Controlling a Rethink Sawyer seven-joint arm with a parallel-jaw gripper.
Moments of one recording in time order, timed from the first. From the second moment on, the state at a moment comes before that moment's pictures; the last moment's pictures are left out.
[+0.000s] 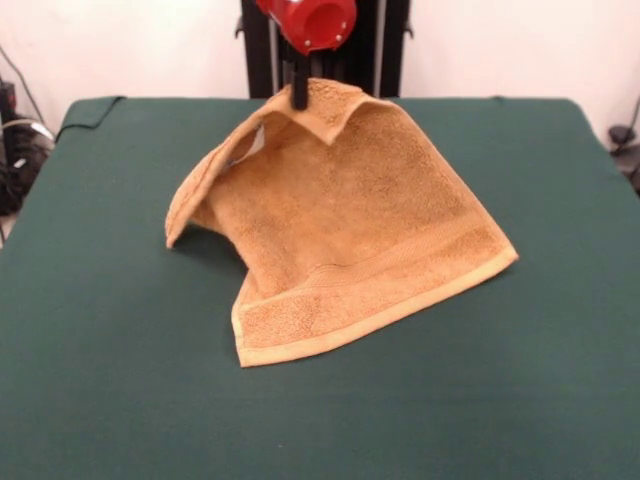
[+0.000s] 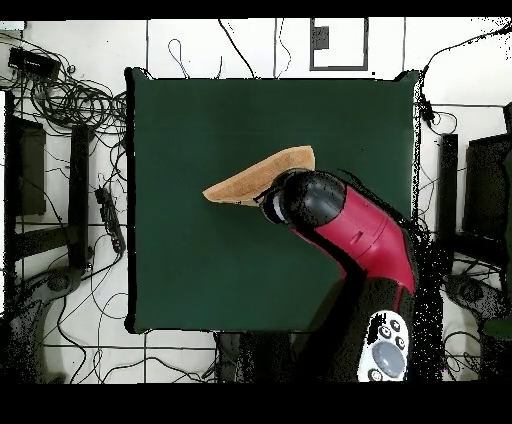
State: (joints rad) arm -0.01 -0.60 -0.42 1.56 0.44 0.73 2.31
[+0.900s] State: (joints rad) arm 0.03 -0.63 -0.41 1.70 0.44 0.58 2.31
